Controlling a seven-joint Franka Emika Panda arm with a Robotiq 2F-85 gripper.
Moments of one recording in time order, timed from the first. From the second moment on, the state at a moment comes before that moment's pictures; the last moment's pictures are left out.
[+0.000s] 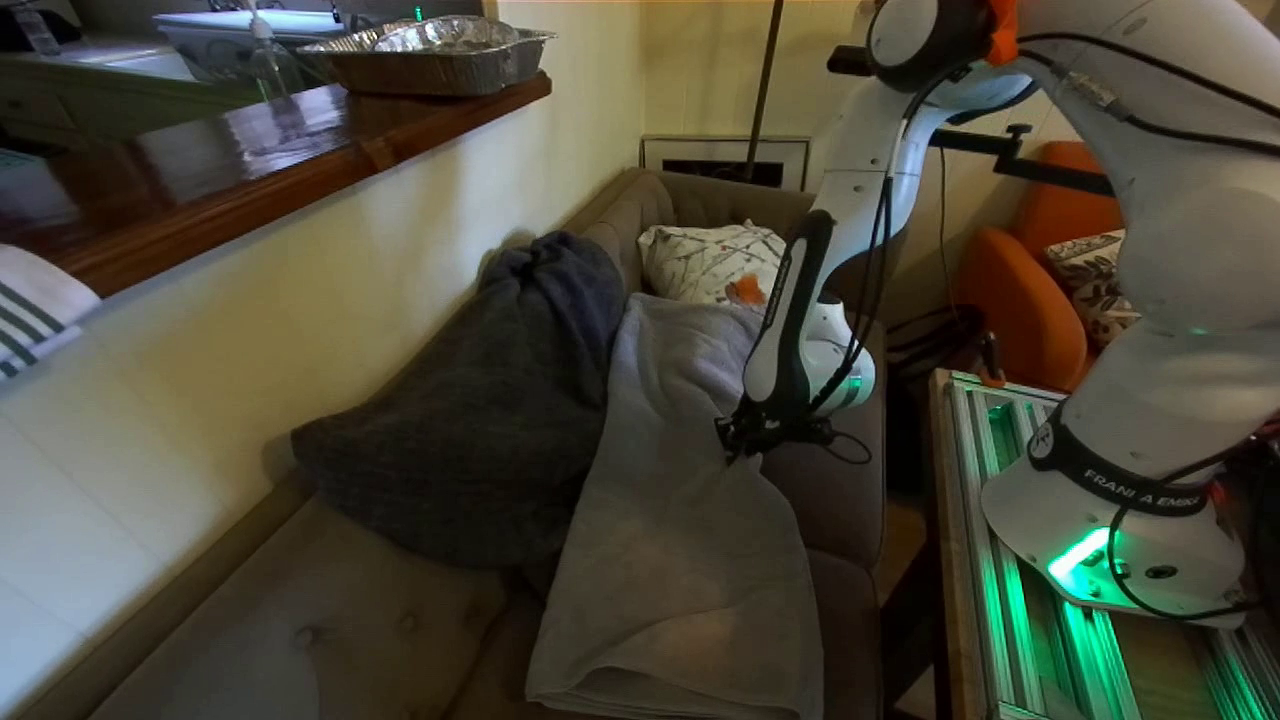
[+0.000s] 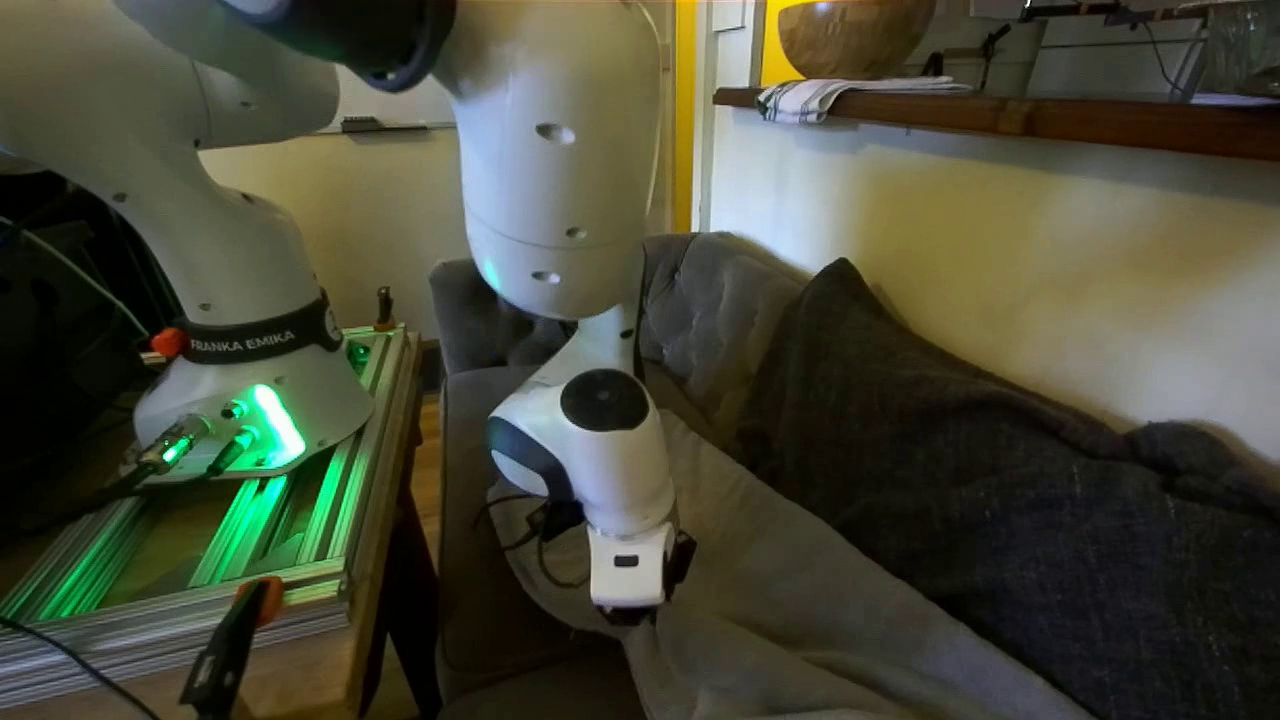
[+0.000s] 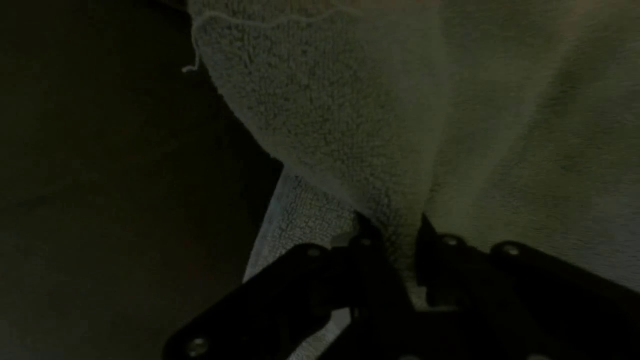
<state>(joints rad) -0.88 1.08 0.26 -2.38 0.08 3.51 0.29</state>
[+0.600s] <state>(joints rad) -0.87 0.81 0.37 -2.55 0.11 3.45 0.41</state>
